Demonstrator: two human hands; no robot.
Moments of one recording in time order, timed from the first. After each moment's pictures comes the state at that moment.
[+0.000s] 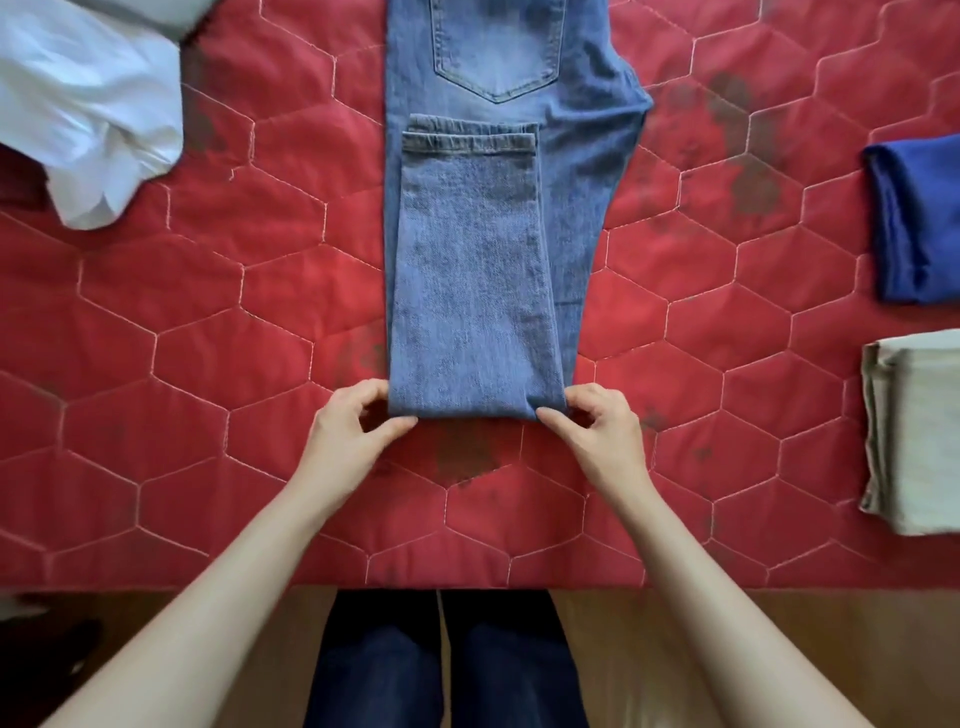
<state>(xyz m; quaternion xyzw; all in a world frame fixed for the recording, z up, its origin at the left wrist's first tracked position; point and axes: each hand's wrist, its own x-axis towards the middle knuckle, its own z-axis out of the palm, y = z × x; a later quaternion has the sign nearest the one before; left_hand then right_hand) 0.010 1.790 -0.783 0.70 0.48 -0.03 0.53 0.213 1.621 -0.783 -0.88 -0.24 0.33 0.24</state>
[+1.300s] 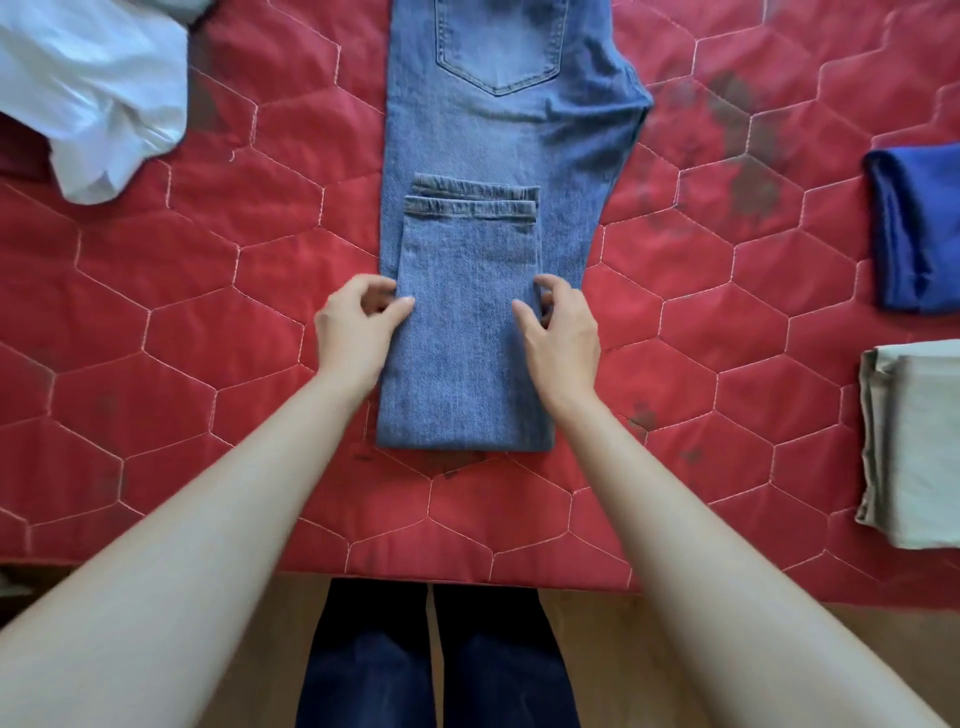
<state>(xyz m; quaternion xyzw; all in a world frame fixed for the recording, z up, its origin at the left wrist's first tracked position) 0.082 1.824 -0.800 0.63 0.59 0.11 0.49 0.229 1.702 -0.794 -0.90 -0.20 0.26 0.29</state>
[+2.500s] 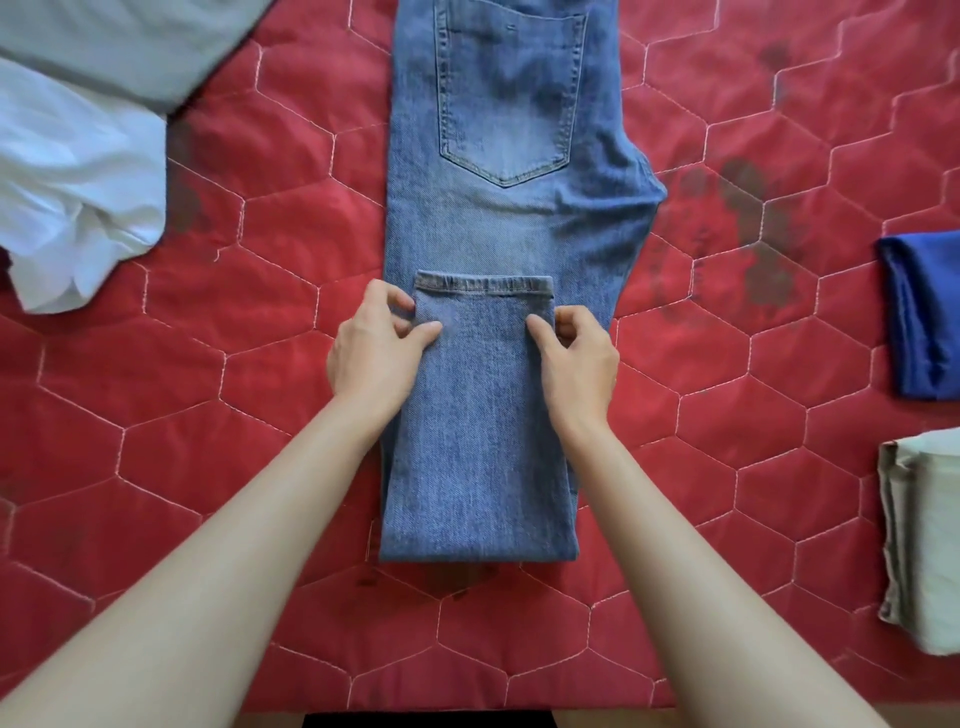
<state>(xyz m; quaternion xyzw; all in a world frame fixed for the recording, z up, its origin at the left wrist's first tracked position) 0.147 1.891 -0.788 0.69 0.59 0.01 0.42 0.274 1.776 -0.801 -0.91 -0.10 0.24 0.33</state>
